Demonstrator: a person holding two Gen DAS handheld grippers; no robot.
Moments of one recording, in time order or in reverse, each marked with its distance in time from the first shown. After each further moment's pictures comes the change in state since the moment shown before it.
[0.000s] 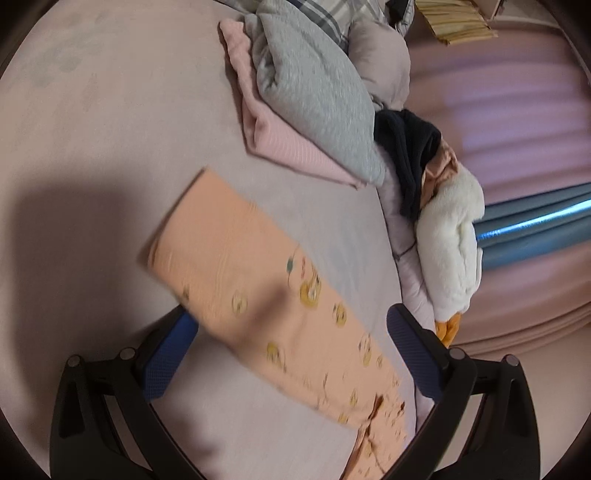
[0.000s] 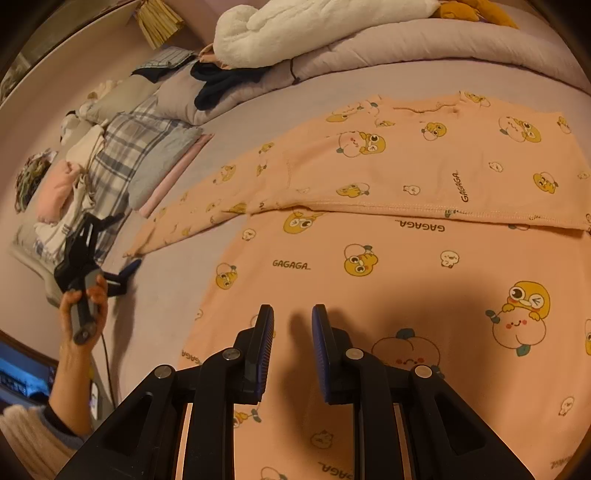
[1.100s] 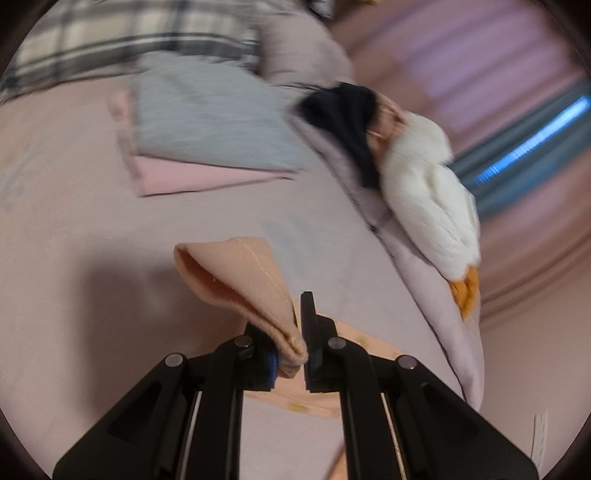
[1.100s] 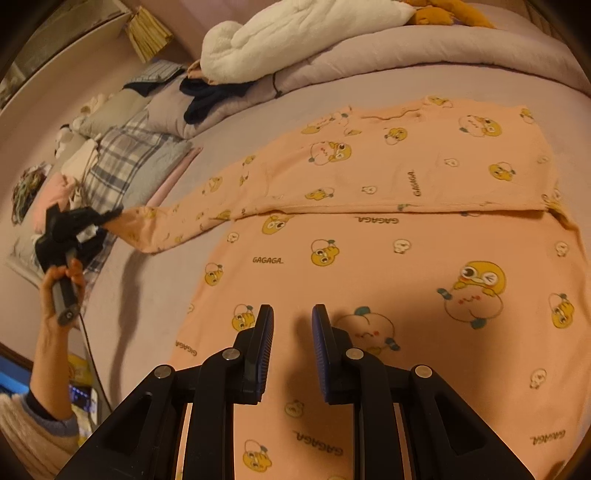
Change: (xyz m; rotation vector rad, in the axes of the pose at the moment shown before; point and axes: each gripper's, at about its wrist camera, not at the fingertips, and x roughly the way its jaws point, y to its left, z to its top) left arm -0.006 -0.120 -0.038 0.331 -0.009 0.082; right arm -0.029 -0.015 -0.014 0.038 -0.051 -0.028
